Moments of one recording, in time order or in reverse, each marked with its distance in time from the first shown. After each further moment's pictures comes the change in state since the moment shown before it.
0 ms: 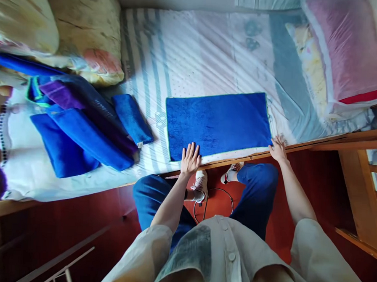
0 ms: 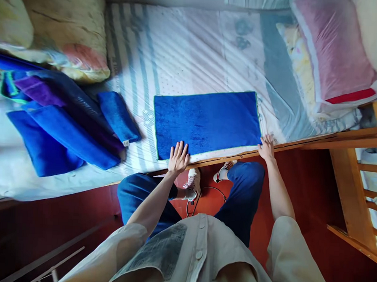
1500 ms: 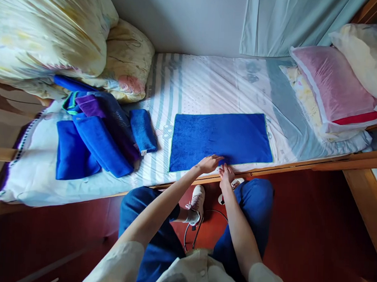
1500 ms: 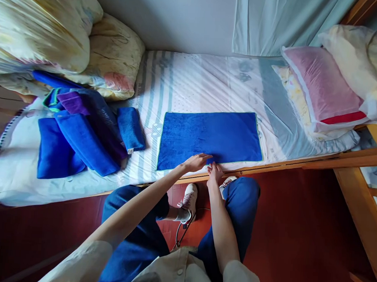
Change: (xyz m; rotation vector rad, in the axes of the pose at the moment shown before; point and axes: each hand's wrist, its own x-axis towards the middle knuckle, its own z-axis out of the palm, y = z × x) left_hand 0.090 0.076 -0.014 0.220 -0.487 0.375; right_hand -0.063 -0.241 0.166 1.759 0.116 0.781
